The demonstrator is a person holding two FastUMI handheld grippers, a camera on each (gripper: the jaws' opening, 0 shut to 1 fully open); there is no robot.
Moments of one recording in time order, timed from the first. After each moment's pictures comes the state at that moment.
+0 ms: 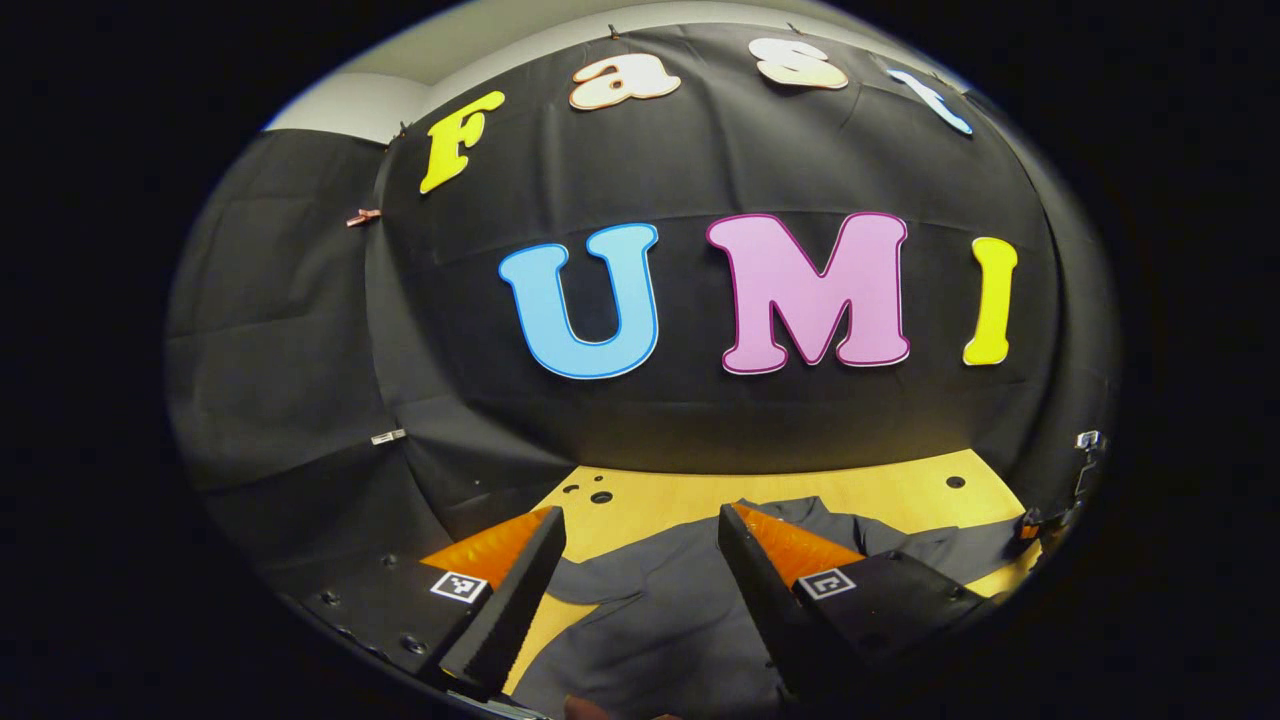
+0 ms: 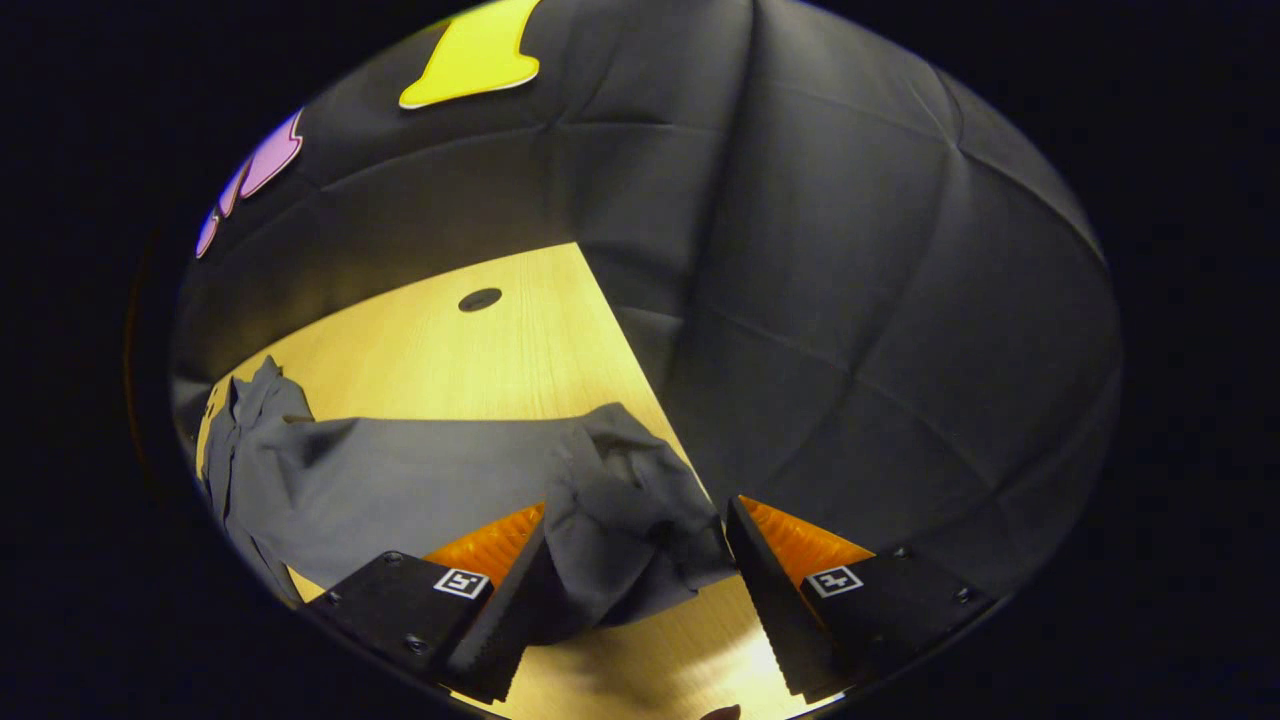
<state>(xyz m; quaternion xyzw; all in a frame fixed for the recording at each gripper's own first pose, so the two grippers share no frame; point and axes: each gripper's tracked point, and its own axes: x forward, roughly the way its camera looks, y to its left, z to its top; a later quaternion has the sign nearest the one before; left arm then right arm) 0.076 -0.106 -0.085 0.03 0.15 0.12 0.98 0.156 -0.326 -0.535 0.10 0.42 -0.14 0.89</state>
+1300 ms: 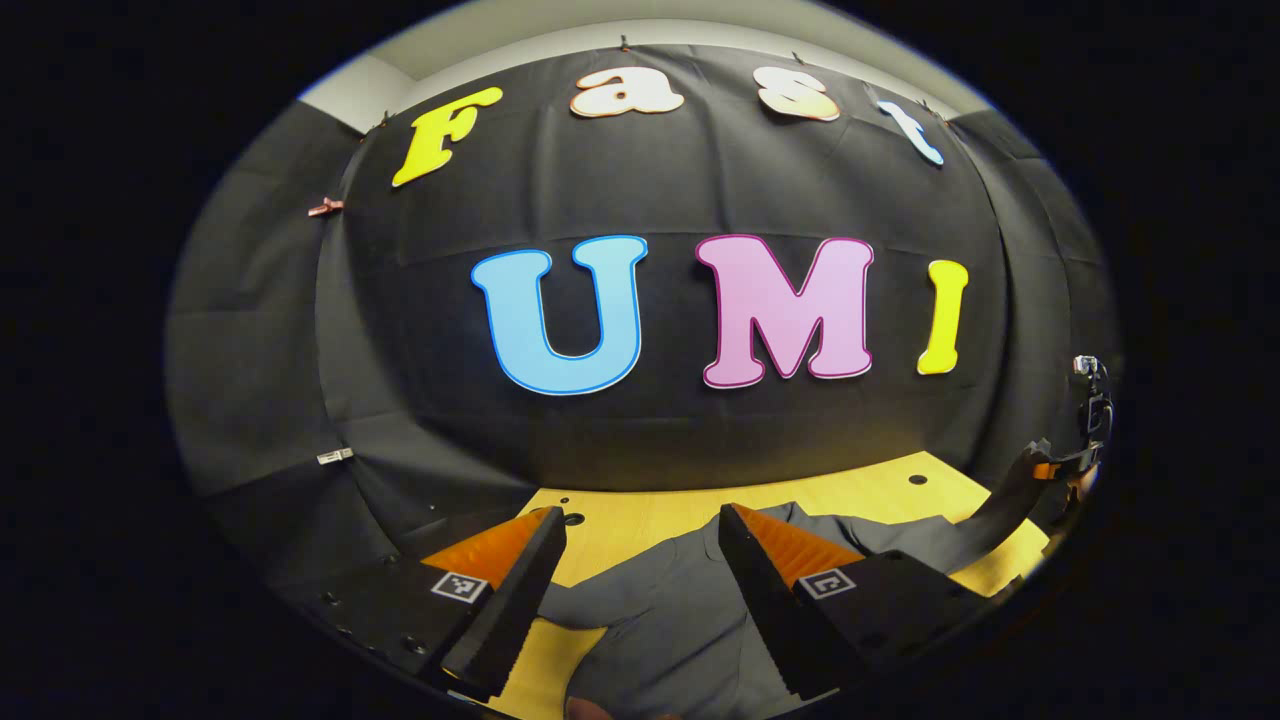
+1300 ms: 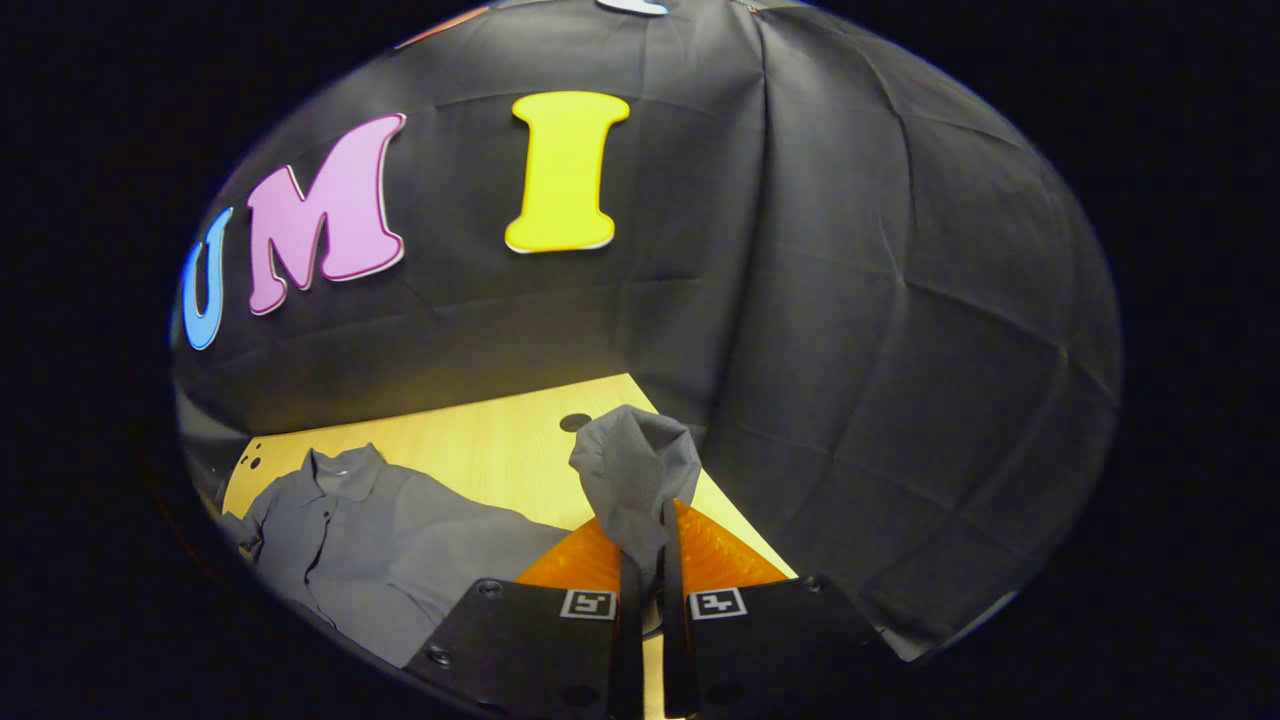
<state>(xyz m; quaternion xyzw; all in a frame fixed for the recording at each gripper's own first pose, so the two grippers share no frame) 0.074 -0.024 -0.091 0.00 0.09 0.01 1.00 0.125 -0.236 -0.316 0.09 0.26 -0.17 0.95</state>
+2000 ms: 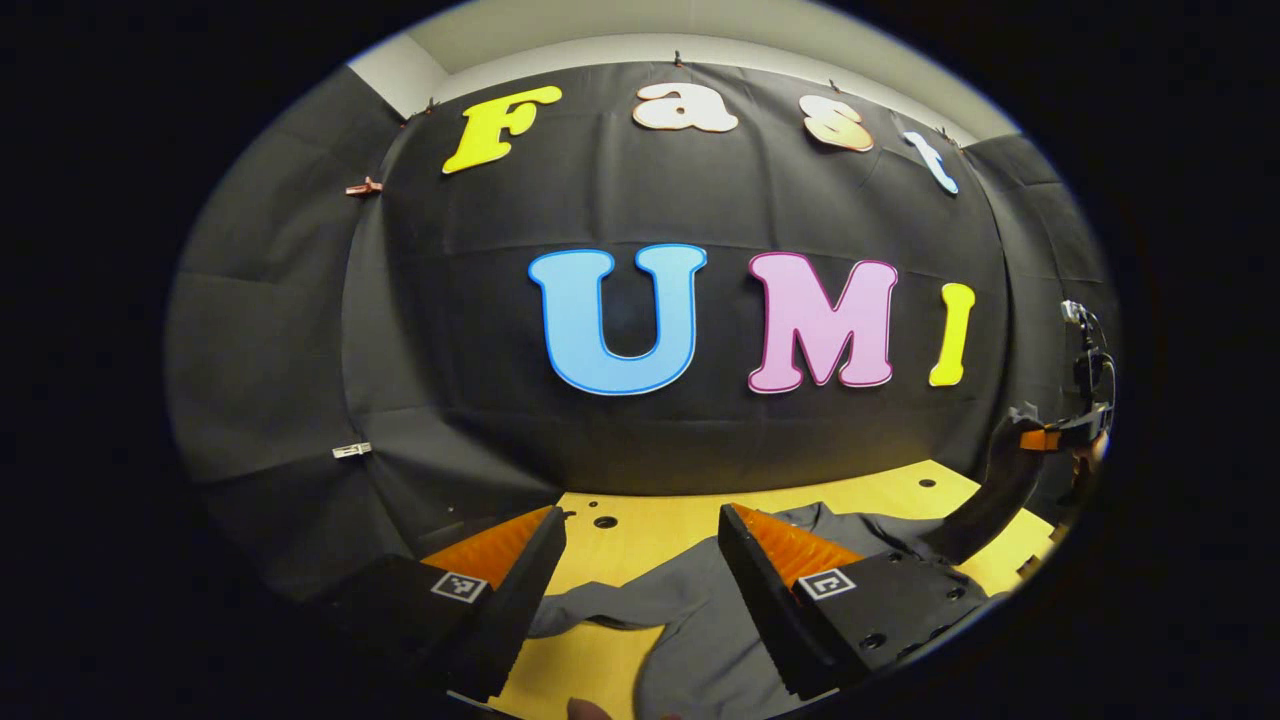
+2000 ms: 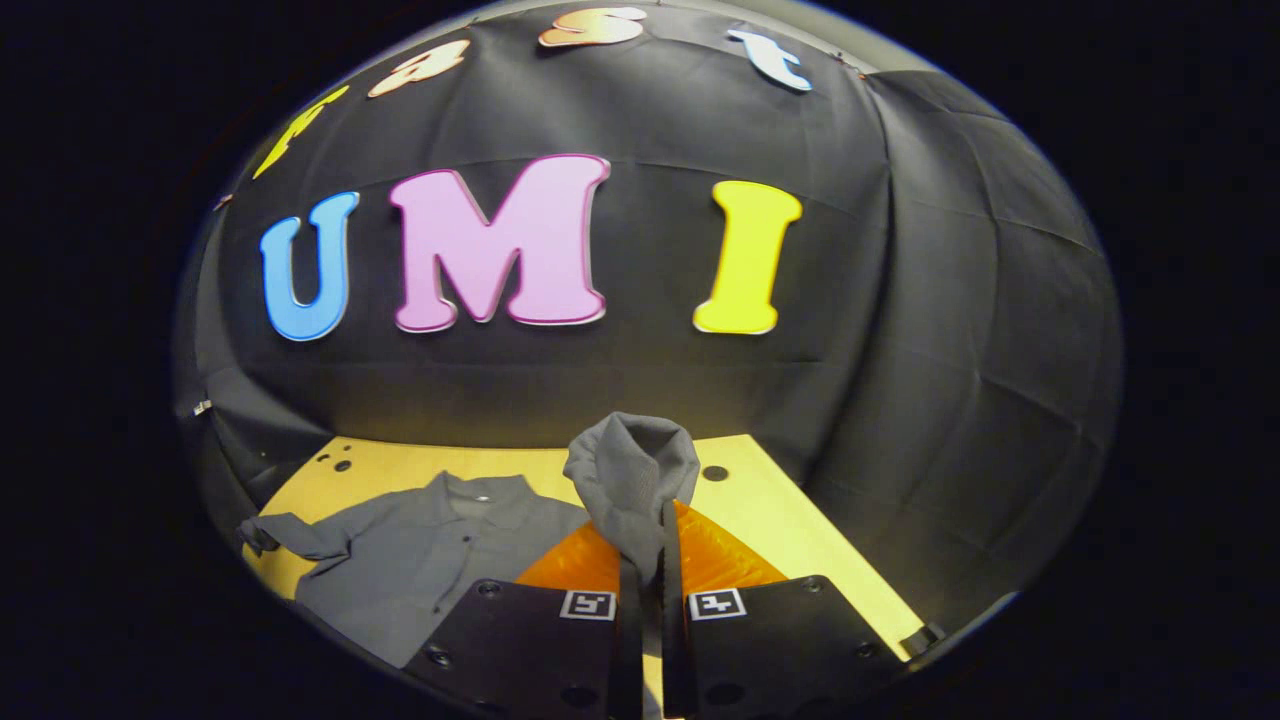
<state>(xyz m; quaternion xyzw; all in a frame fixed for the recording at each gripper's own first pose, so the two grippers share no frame) 0.045 0.091 -0.114 -0.01 0.08 0.01 1.00 0.141 -0.017 -0.201 0.06 0.19 -0.05 0.98</state>
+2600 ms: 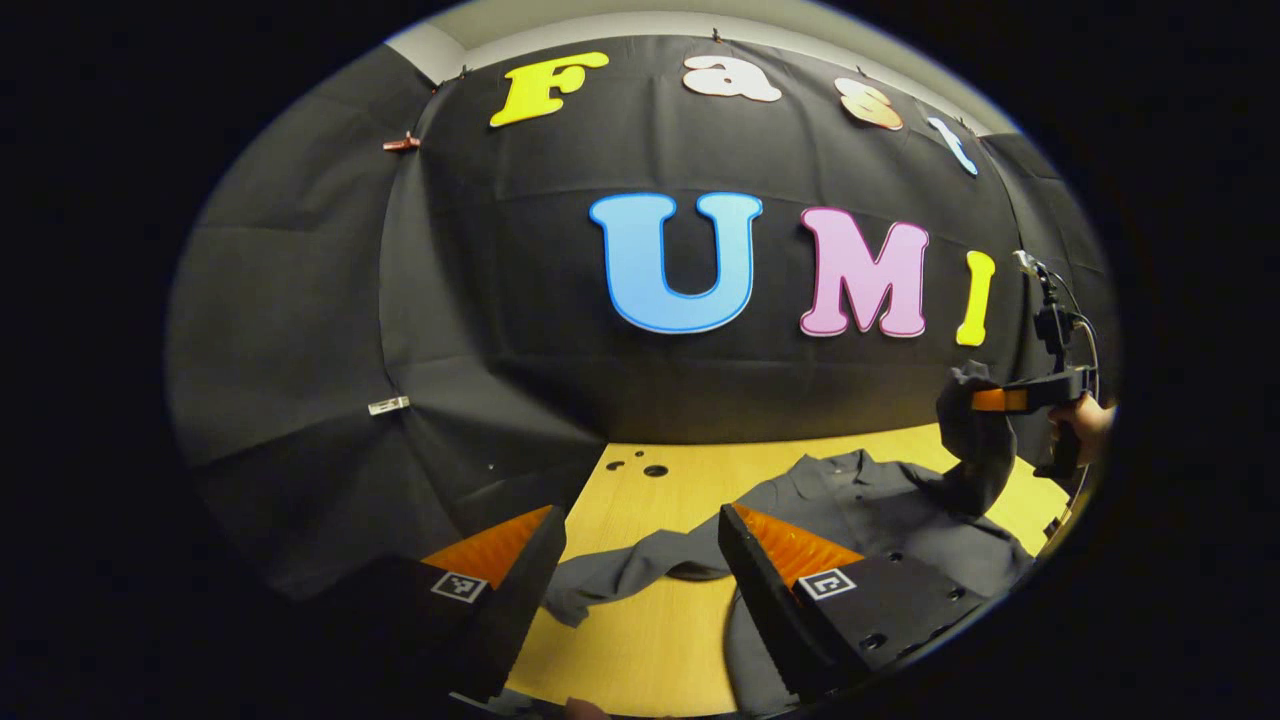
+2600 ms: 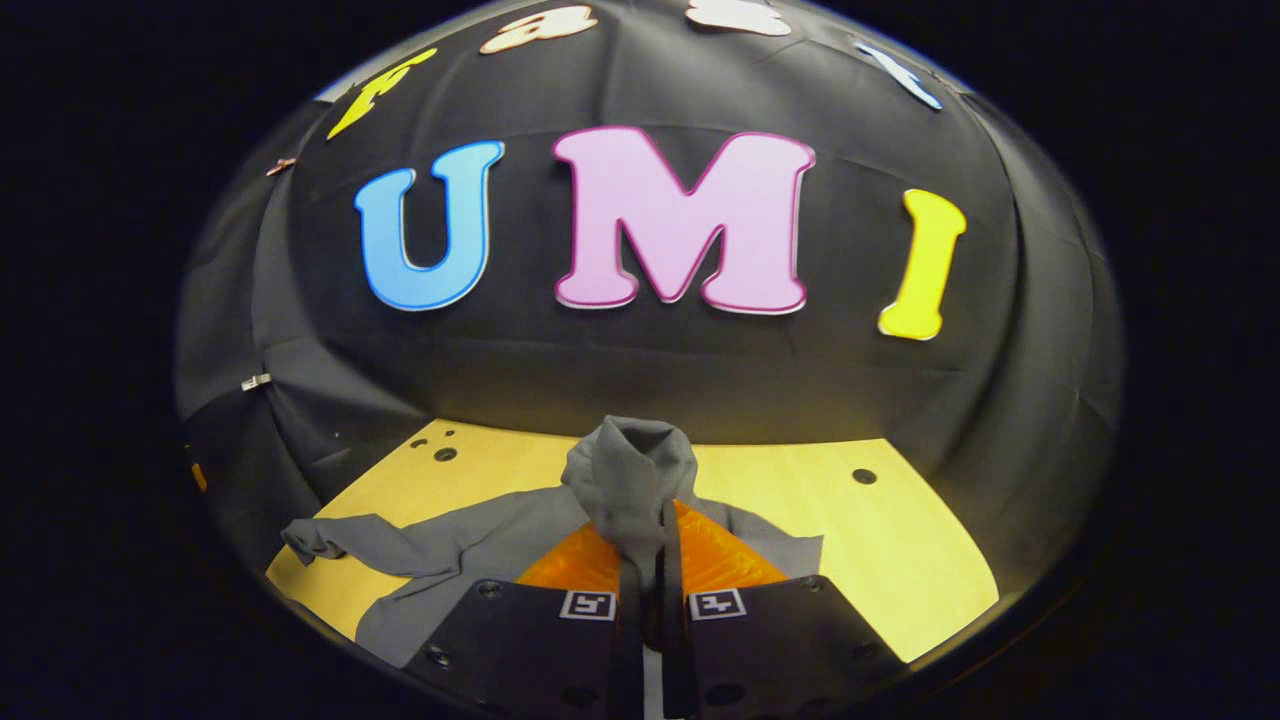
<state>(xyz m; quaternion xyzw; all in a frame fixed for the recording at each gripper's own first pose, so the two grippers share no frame) 0.018 0.194 -0.194 -0.01 0.15 0.02 0.99 0.184 0.191 -0.219 0.04 0.22 0.06 0.97</state>
